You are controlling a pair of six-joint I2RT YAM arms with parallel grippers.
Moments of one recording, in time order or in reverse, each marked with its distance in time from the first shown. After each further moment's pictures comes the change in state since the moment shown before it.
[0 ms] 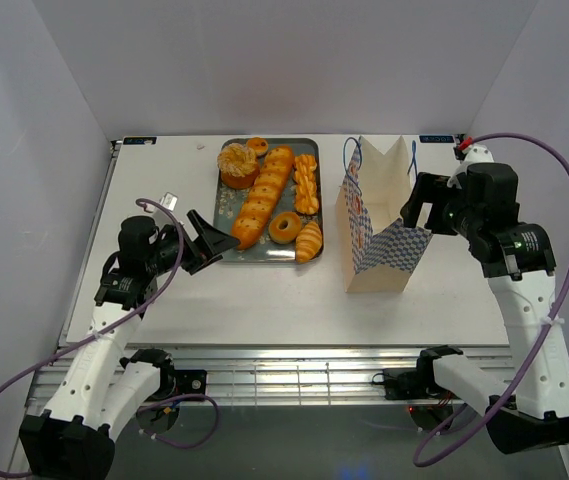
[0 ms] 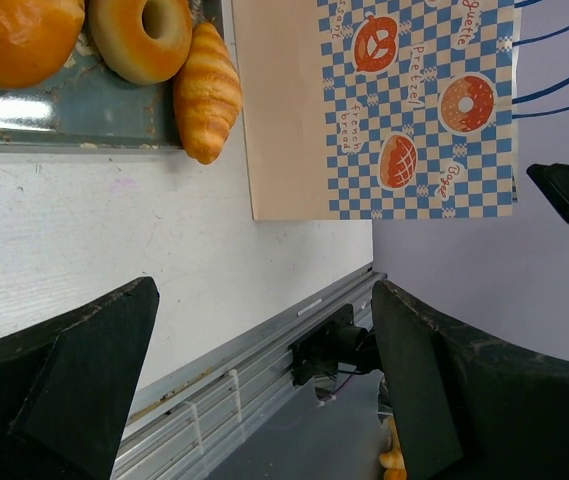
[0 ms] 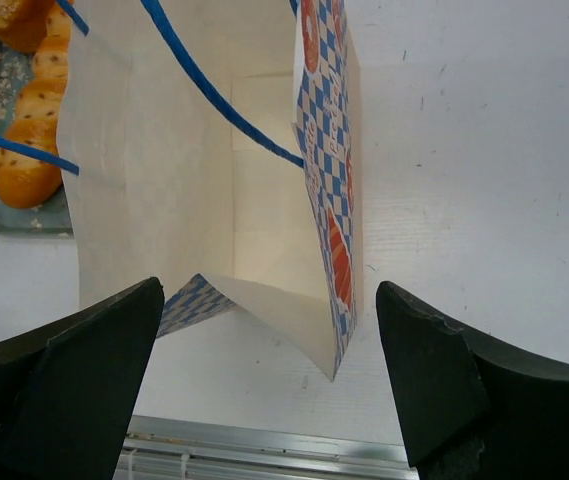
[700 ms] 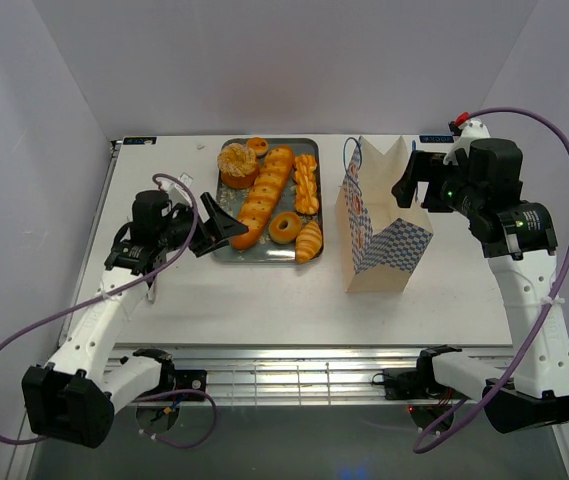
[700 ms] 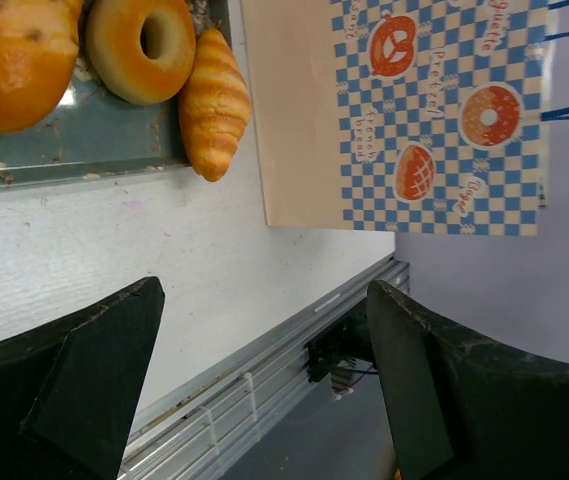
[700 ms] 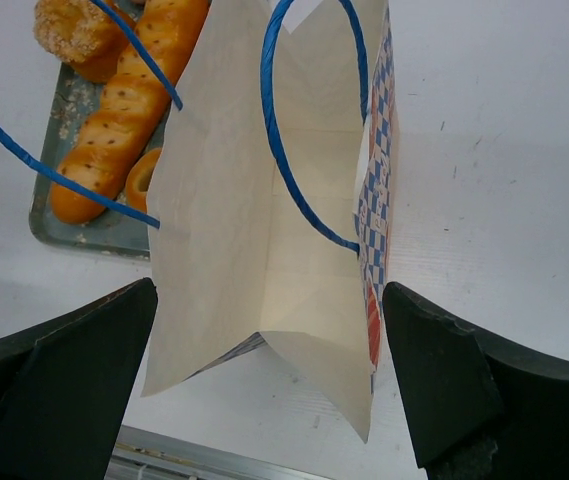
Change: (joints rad) left arm -0.027 0.202 0.143 -0.023 0.008 0.080; right arm 0.000 0.122 0.158 0.047 -0.105 -0.046
